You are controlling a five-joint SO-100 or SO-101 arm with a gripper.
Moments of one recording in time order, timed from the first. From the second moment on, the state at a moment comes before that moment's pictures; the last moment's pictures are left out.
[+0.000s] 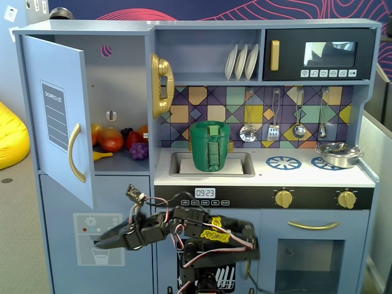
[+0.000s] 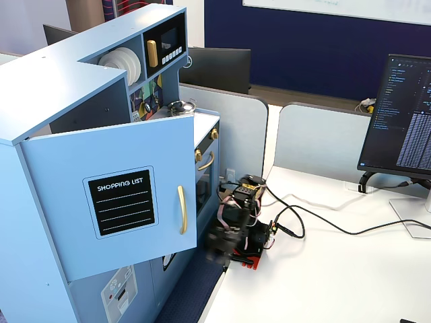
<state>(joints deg) -94.7 166.8 157.7 19.2 -96.6</state>
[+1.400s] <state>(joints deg) -58.4 110.7 116.7 -19.5 -106.7</state>
